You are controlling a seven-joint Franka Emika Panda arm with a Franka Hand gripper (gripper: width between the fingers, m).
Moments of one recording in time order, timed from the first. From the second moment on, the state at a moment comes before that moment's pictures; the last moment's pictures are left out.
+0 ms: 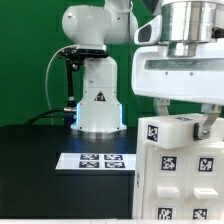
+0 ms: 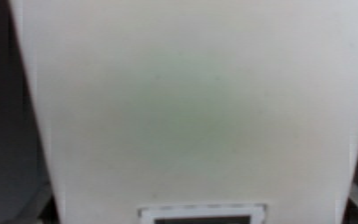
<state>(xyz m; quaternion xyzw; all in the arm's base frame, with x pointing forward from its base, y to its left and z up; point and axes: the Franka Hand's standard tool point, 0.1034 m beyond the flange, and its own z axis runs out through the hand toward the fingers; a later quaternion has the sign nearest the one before) 0.636 0.074 0.144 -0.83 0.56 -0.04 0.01</state>
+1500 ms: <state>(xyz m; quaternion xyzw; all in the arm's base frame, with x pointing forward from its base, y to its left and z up) 0.640 0.088 0.182 -0.67 0.74 -0.01 0.06</state>
